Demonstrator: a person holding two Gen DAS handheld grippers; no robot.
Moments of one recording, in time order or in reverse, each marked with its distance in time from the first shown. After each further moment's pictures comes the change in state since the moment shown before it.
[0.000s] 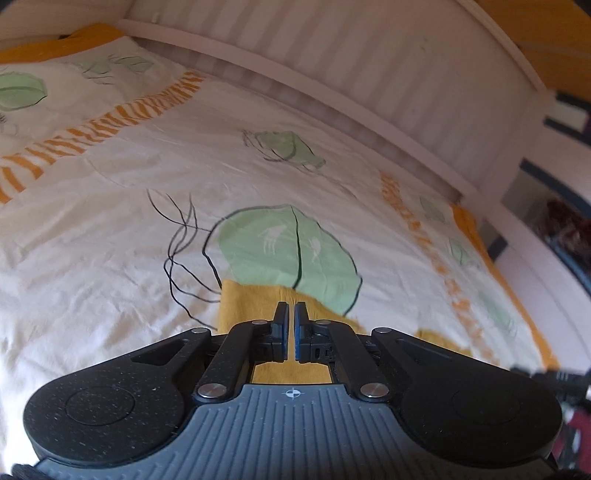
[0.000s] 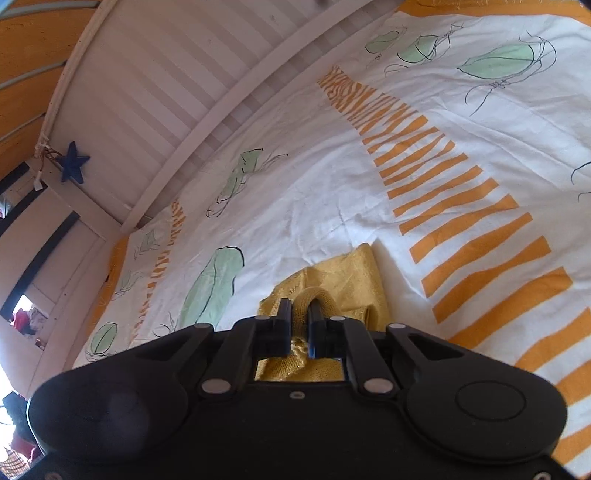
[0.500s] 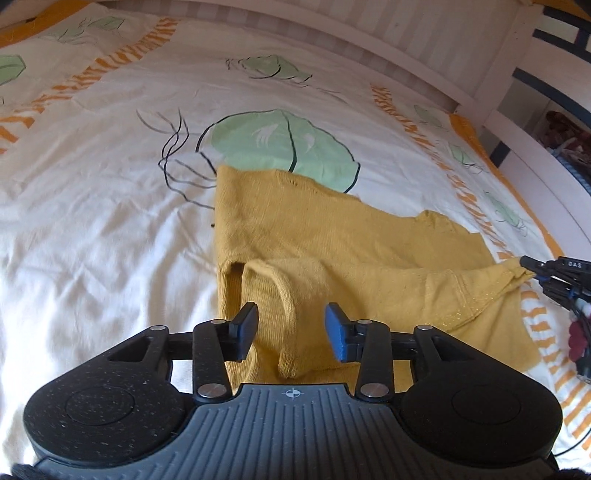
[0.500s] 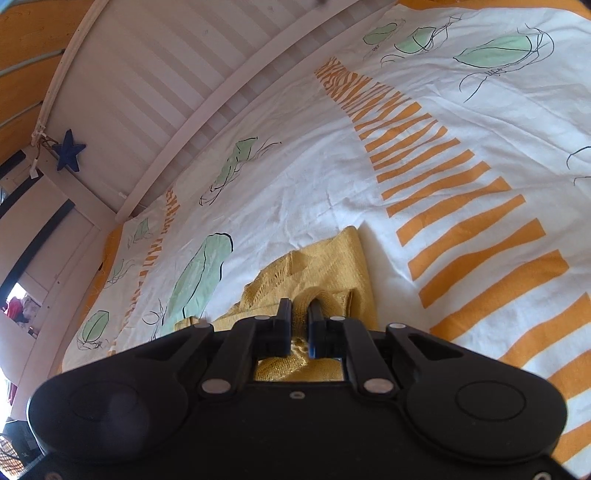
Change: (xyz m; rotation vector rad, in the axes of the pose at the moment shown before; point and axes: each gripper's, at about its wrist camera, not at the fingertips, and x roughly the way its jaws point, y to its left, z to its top) left arm -0.001 -0.006 -0.058 0.079 0.229 0.031; right arm 0.001 -0.008 -0.011 -0.021 0.024 -0.014
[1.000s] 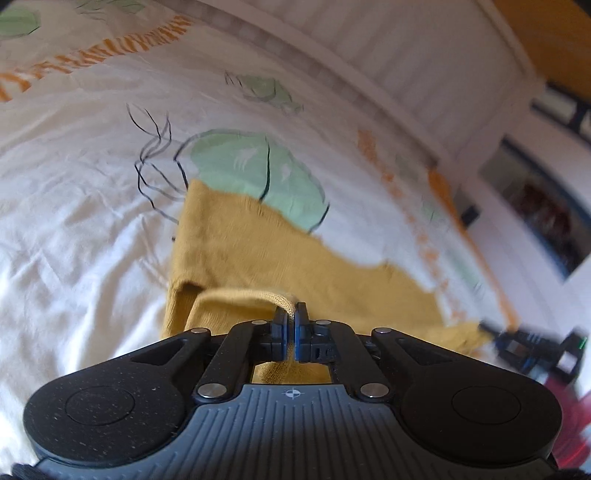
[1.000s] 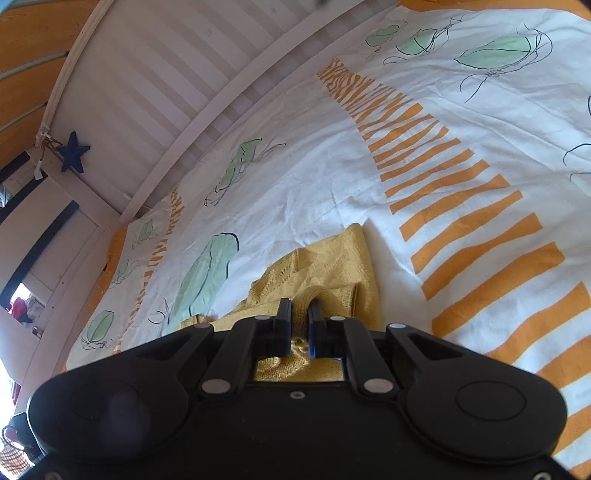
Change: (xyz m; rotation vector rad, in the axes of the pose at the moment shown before) left arm -0.012 0.004 0.008 -0.234 -0.146 -0.189; right arm -0.010 0.002 -0.003 0.005 -0.010 0.020
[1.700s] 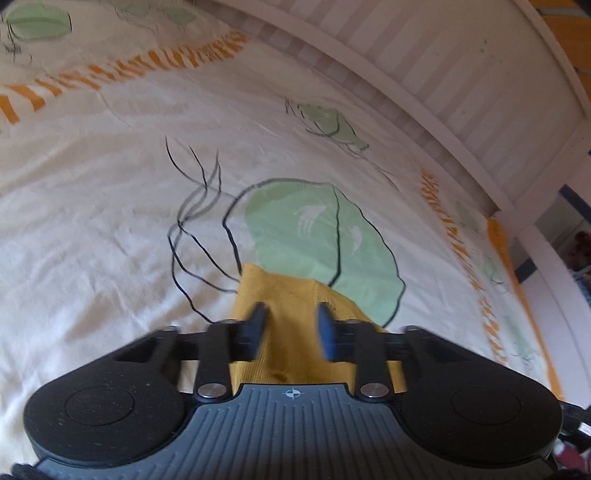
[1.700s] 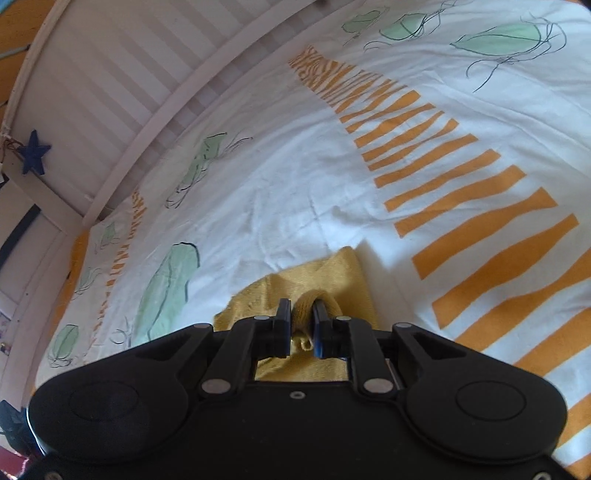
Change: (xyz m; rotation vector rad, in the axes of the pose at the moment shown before) left arm 0.070 0.034 0.066 -0.020 -0.081 0.199; right arm 0.074 -0.004 0.024 0.015 0.020 -0.126
